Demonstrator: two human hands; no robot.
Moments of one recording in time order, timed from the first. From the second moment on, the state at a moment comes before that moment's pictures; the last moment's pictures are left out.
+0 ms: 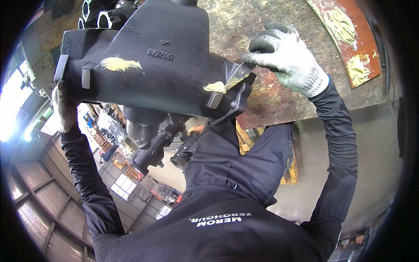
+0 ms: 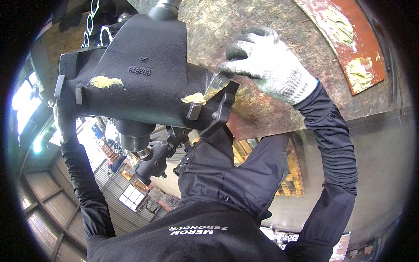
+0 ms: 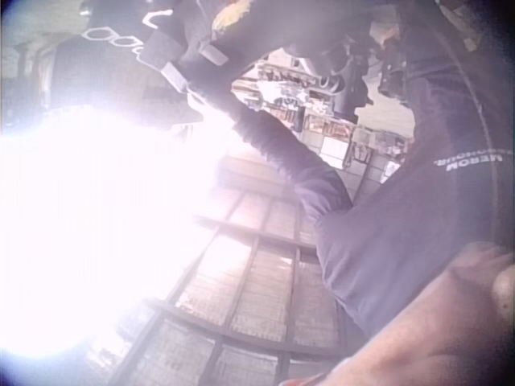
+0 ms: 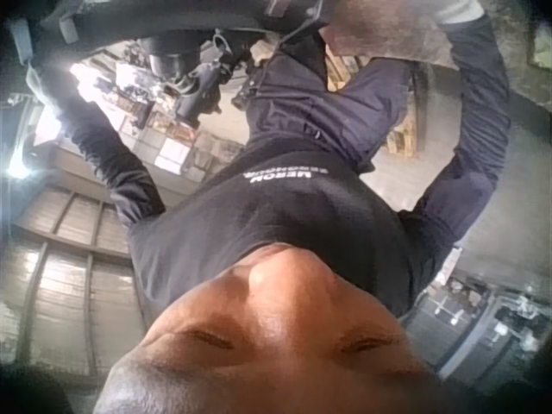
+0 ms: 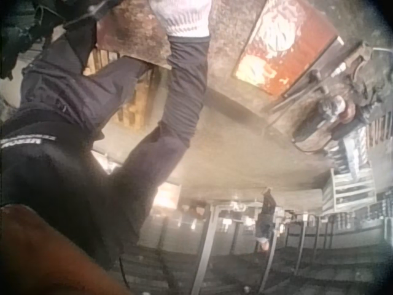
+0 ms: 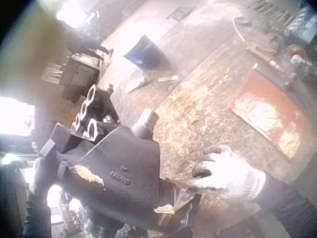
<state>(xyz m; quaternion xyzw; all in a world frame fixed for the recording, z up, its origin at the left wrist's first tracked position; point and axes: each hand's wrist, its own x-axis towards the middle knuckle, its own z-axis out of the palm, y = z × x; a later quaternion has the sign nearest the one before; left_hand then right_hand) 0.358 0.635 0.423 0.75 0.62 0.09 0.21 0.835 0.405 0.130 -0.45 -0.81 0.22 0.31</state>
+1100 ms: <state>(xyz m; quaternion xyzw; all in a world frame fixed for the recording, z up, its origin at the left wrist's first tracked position) 0.346 0.639 0.424 0.74 0.63 0.07 0.22 0.826 0.420 0.138 -0.48 -0.79 0.19 0.32</state>
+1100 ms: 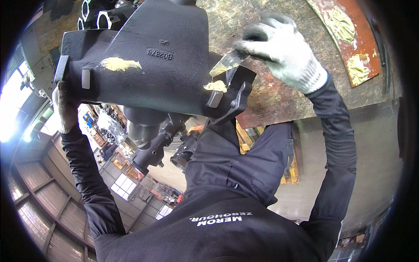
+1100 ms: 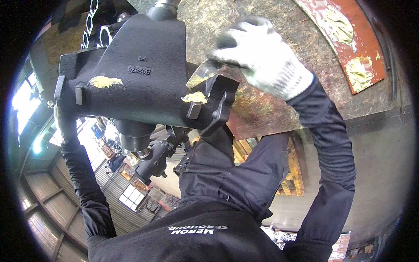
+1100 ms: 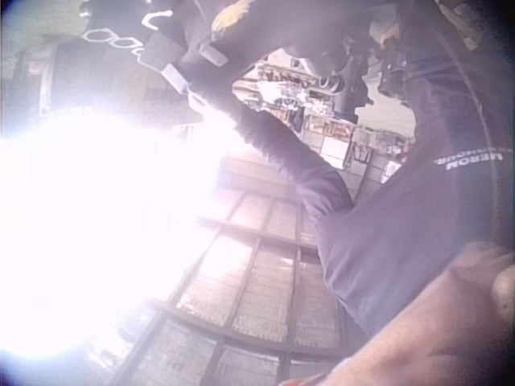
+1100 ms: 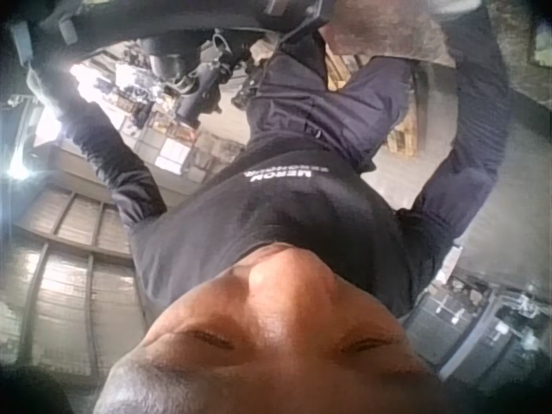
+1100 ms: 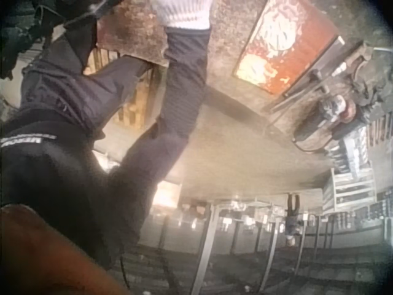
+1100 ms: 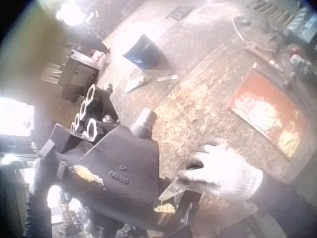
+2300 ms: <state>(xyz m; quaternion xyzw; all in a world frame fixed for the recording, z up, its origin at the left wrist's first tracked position) 0.405 0.609 0.428 0.70 0.65 0.10 0.29 0.764 0.291 0.231 -0.70 -0.54 0.37 0.30</state>
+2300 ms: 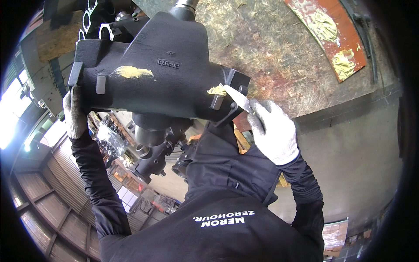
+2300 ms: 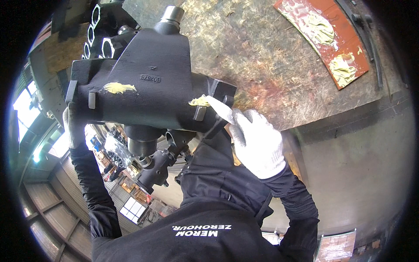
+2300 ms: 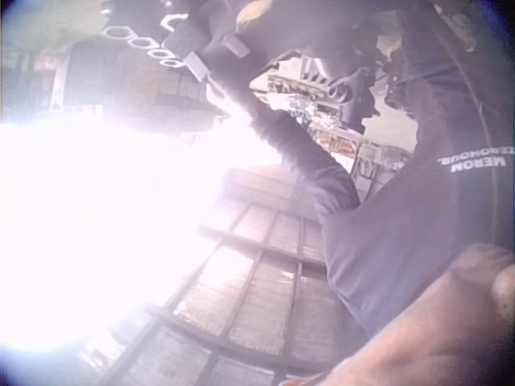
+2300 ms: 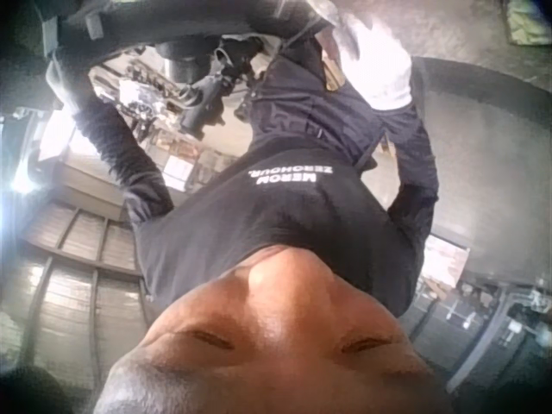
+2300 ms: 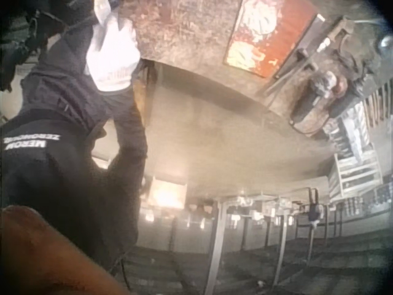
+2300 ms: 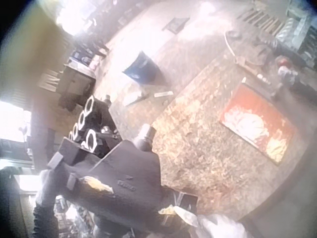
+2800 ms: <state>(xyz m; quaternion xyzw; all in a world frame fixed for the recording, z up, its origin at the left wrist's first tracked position) 0.470 0.587 0.454 0.69 0.63 0.04 0.36 0.758 0.330 0.286 -0.68 -0.46 0.40 0.41</state>
